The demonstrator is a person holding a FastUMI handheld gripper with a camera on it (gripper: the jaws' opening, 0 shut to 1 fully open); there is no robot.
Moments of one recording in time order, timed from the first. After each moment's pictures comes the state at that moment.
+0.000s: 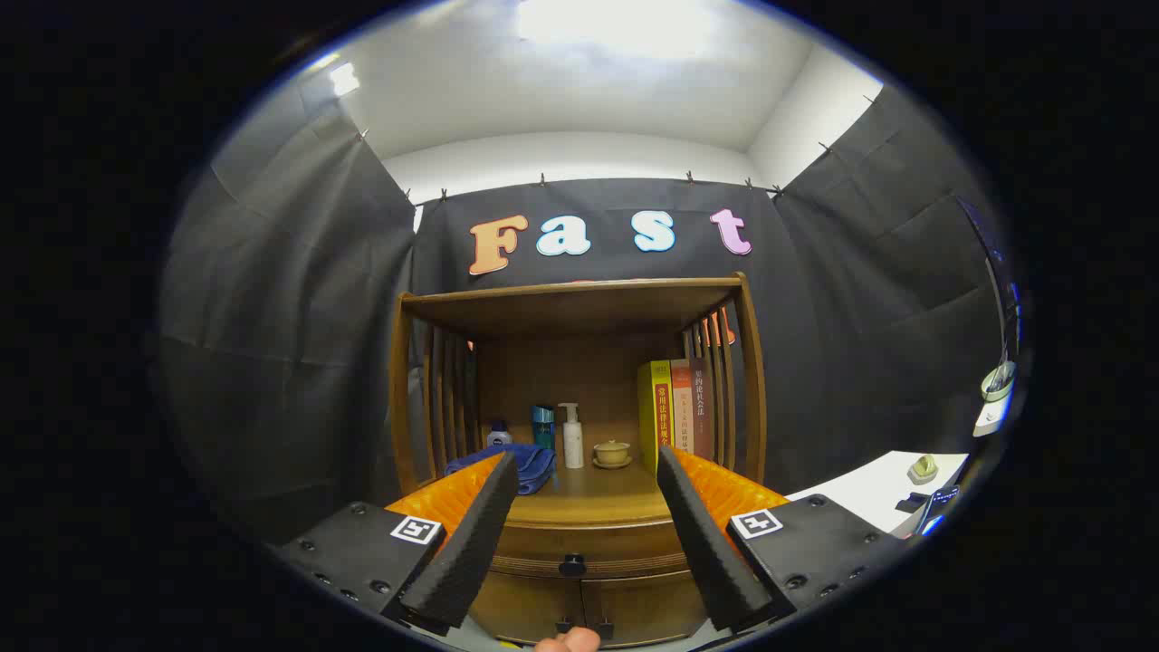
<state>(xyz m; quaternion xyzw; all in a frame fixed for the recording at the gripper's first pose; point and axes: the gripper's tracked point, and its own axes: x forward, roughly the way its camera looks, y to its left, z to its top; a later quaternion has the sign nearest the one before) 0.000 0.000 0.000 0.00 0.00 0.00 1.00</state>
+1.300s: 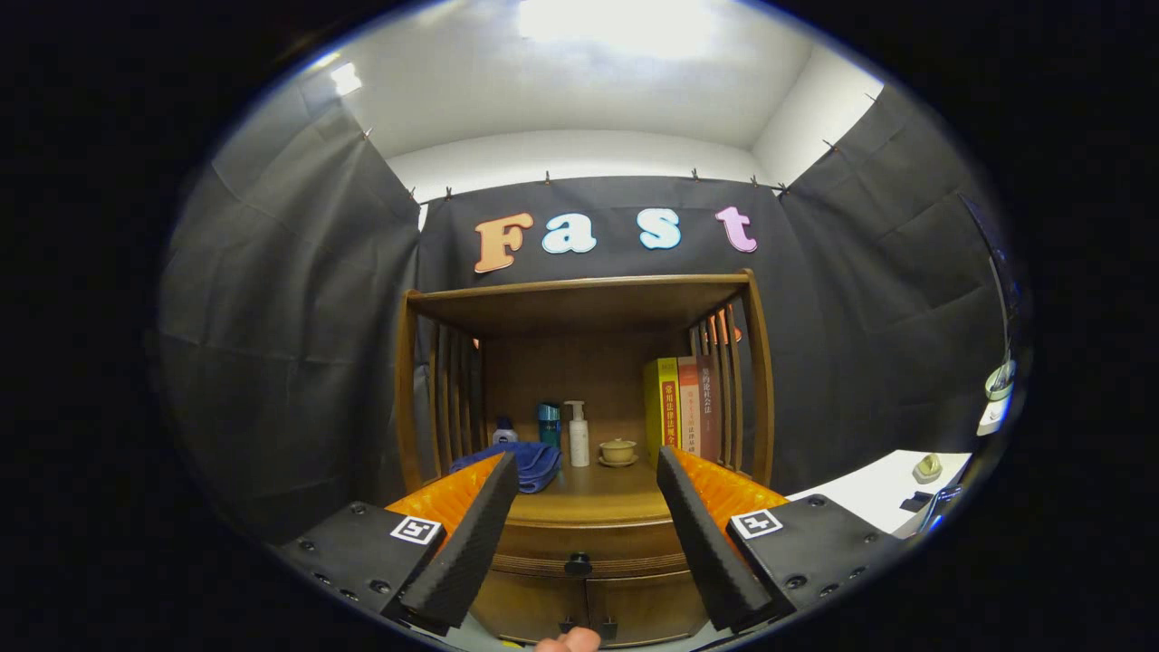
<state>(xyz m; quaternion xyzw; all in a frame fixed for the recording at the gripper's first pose) 0.009 0.006 -0.005 0.00 0.01 0.02 1.00</state>
